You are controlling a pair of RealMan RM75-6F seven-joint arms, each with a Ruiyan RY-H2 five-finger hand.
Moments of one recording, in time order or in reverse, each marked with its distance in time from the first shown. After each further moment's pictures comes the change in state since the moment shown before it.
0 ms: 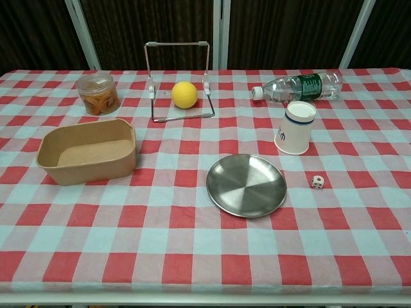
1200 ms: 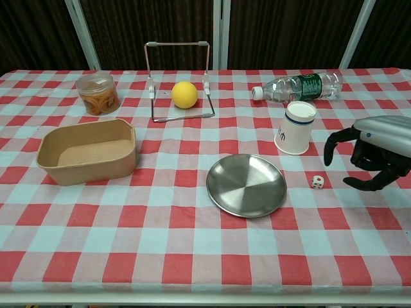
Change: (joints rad) left arm 0.019 0.000 0.024 0.019 -0.018 -0.021 -0.033; right arm 0.397 -0.258 0.061 0.048 0.161 -0.613 -0.374
